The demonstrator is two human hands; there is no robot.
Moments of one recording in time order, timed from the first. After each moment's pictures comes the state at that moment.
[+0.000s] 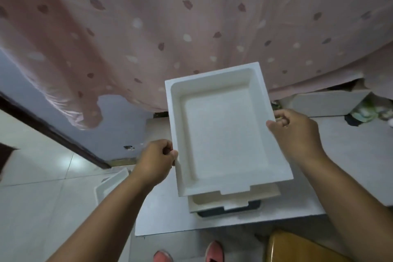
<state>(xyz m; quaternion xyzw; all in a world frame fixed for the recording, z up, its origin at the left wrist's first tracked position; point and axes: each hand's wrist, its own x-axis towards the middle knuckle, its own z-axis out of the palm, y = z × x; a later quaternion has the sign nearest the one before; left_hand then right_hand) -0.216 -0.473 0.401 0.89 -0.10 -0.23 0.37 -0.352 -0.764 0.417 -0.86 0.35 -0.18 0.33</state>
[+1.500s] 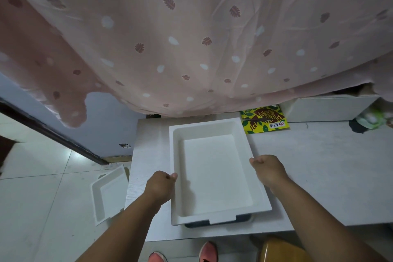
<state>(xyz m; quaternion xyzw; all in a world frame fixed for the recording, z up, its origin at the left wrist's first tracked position) -0.227 -0.509 0.285 0.89 0.06 -0.34 0.29 -0.346 -0.789 0.280 -0.76 0.49 0.07 0.43</state>
